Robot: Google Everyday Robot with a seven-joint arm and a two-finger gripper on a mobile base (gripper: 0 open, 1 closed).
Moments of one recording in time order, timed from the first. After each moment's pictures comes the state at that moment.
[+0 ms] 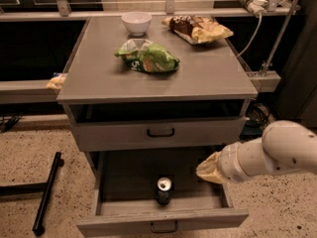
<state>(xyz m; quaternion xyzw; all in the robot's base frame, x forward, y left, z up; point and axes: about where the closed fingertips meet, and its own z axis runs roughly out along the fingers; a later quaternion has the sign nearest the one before) 0.462 -0.149 0.664 -0.57 0.76 0.15 0.29</state>
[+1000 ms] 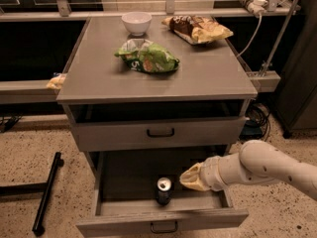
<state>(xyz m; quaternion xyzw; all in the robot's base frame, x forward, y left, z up) 0.486 -0.109 0.571 -0.58 0.72 0.21 0.32</state>
